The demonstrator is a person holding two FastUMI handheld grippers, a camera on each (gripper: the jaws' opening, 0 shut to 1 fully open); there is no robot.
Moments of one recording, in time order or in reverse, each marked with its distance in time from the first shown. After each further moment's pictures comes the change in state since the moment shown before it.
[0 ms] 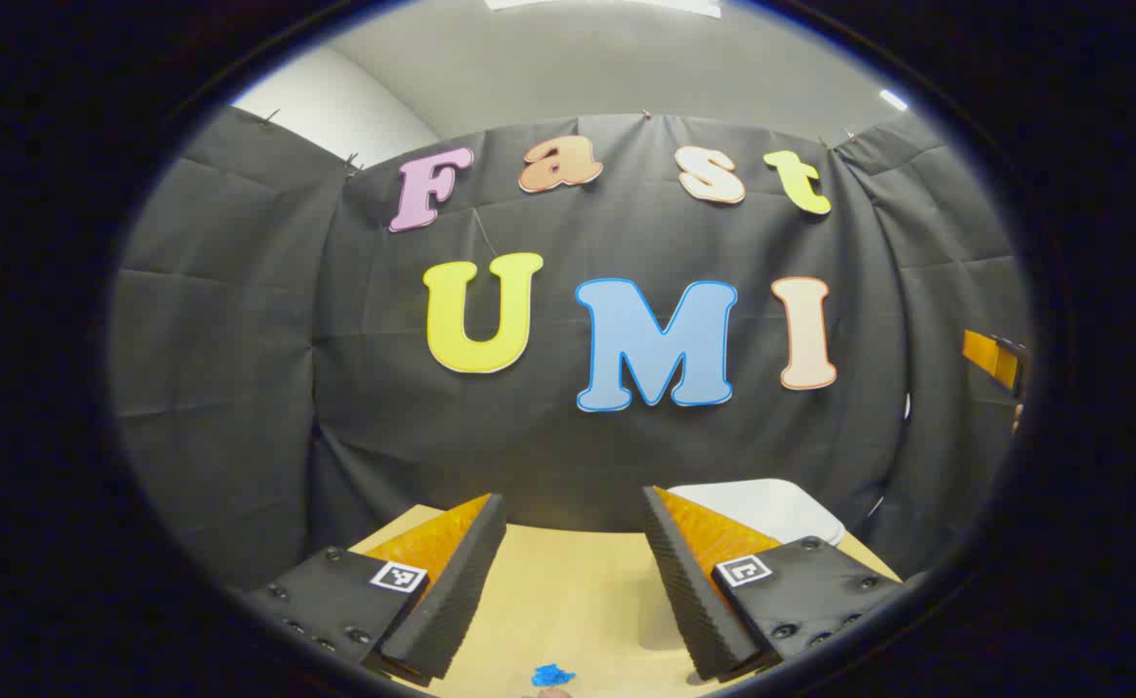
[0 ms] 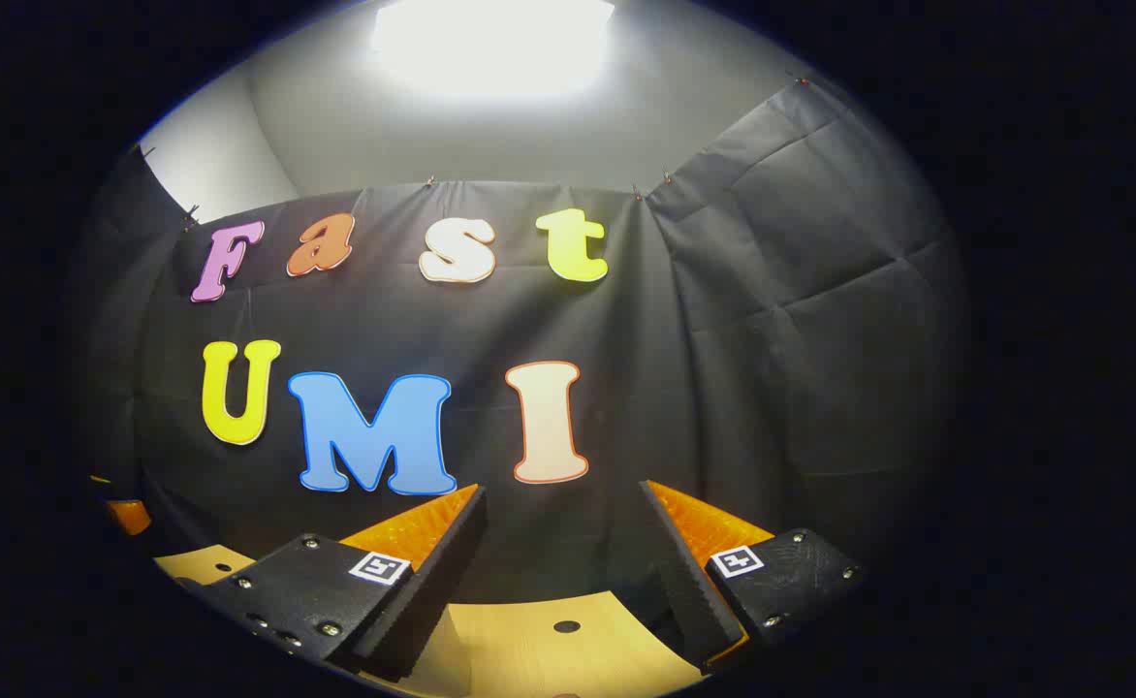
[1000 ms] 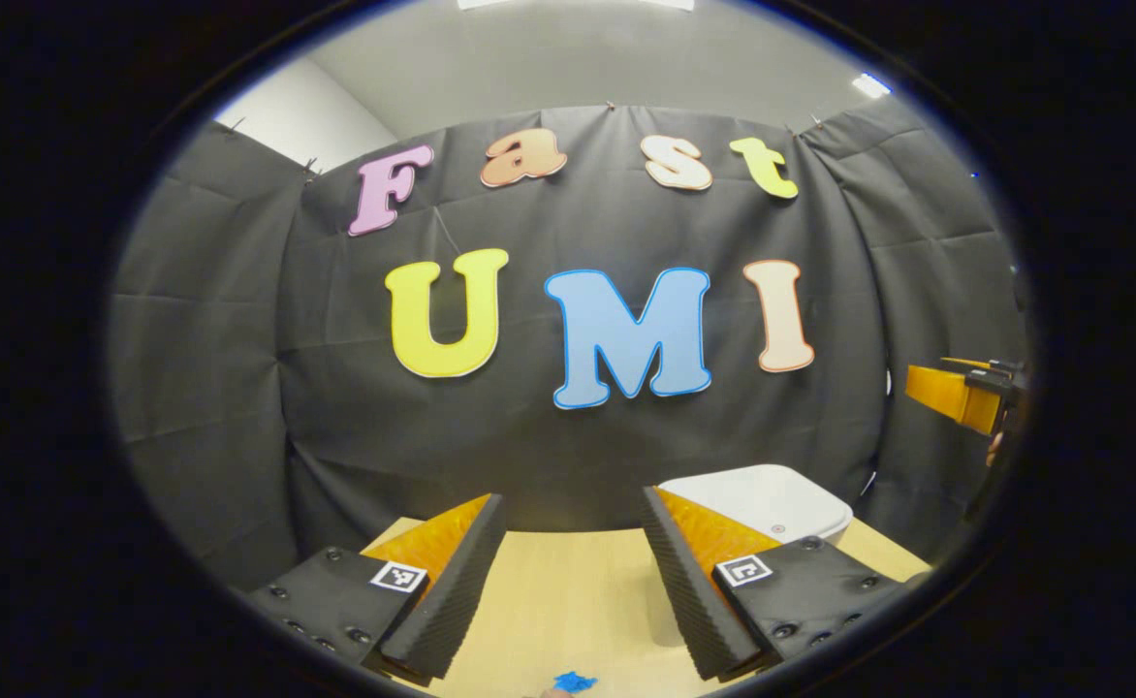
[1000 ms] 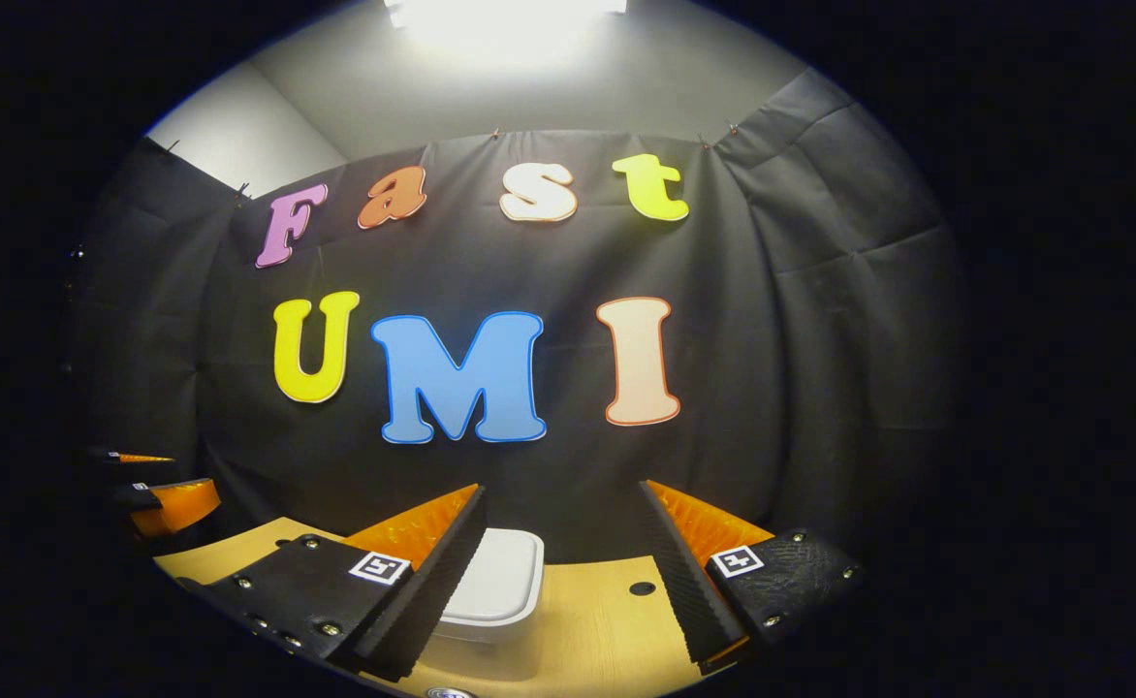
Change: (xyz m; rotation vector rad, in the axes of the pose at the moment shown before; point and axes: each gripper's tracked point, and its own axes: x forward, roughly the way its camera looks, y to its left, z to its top) left arm 0.024 0.007 -0.005 0.063 0.025 -0.108; right arm 0.002 0.116 -0.061 0.010 0.156 0.205
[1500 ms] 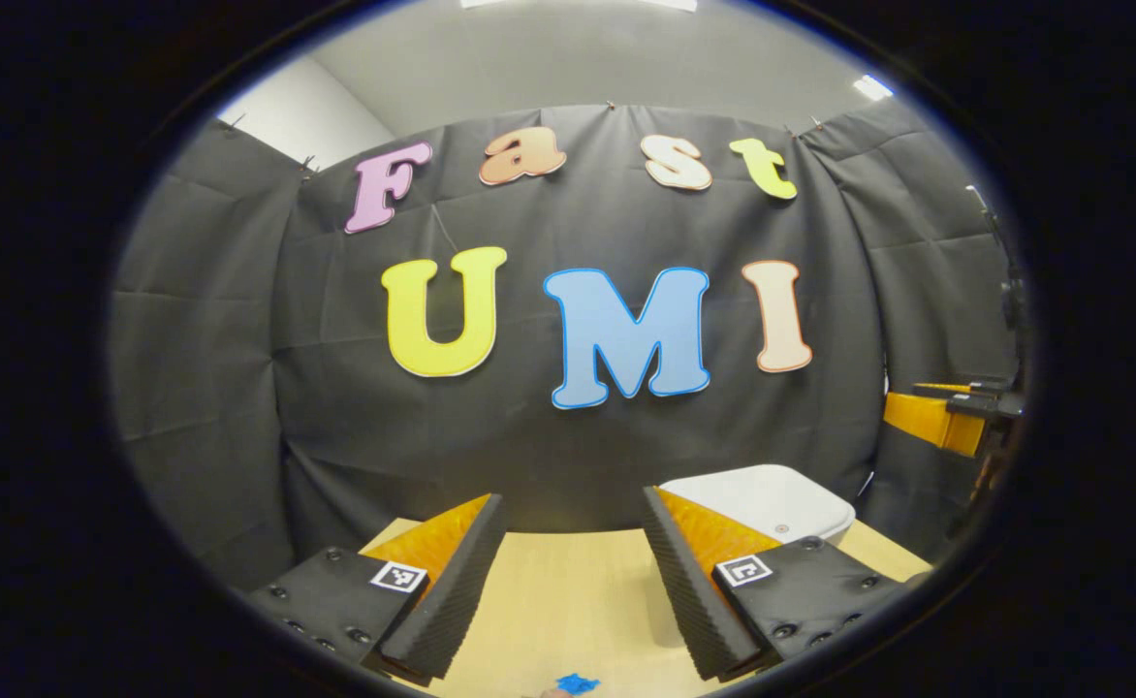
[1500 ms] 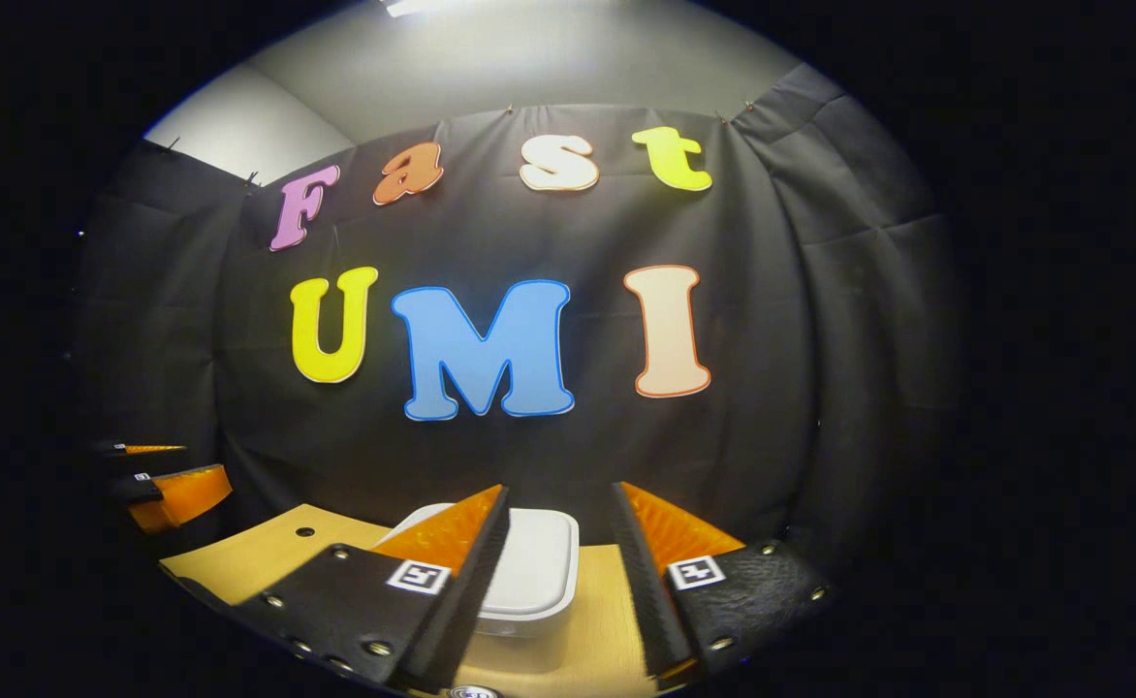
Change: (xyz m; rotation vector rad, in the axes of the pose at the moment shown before) left arm 0.004 0.005 0.001 0.001 0.001 -0.014; right arm 0.019 0.022 -0.027 0.009 0.078 0.051
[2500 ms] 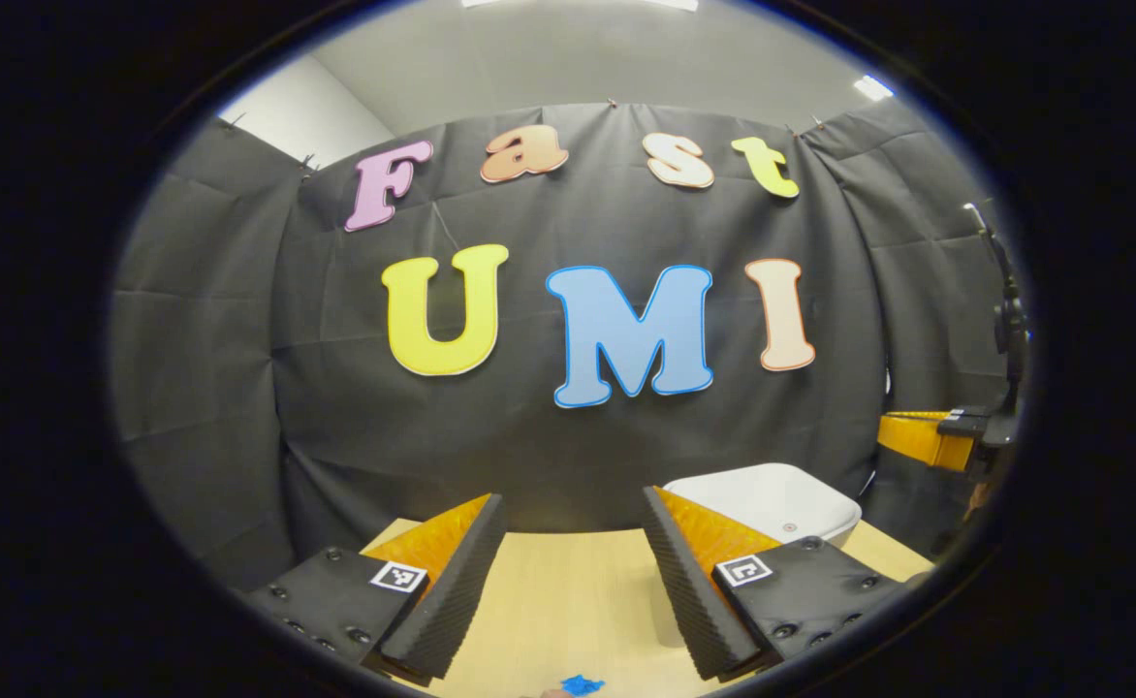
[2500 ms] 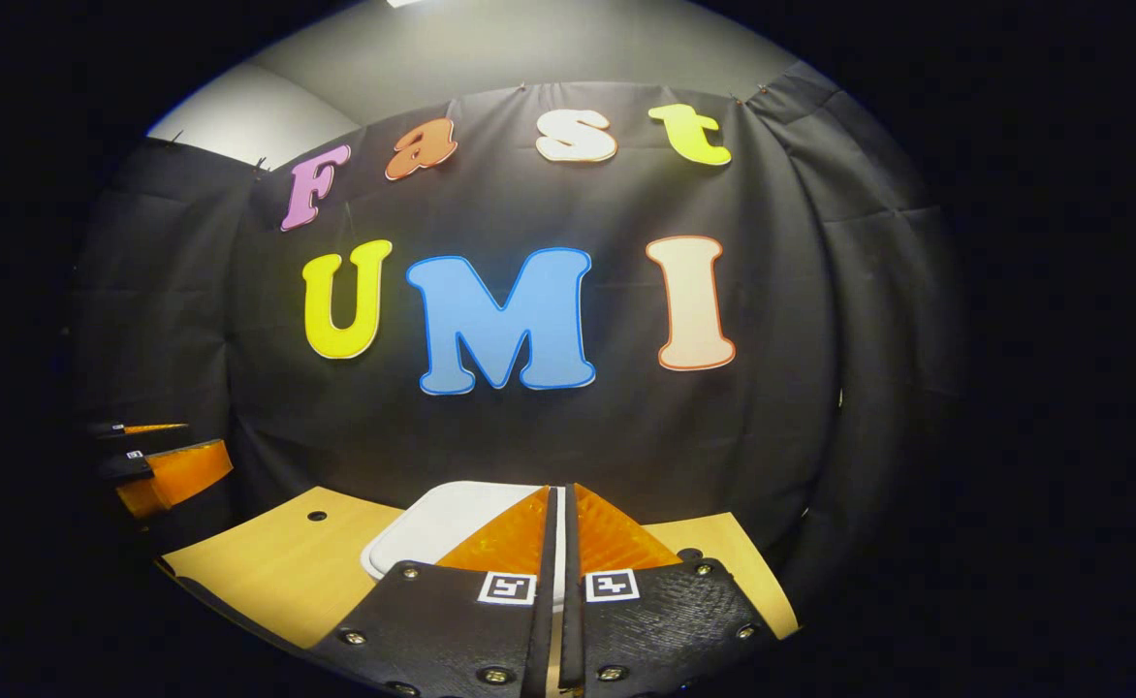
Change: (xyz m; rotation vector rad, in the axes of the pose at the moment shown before) left arm 0.006 0.005 -0.003 0.001 0.001 -0.004; right arm 0.024 0.025 -0.035 -0.008 0.076 0.069
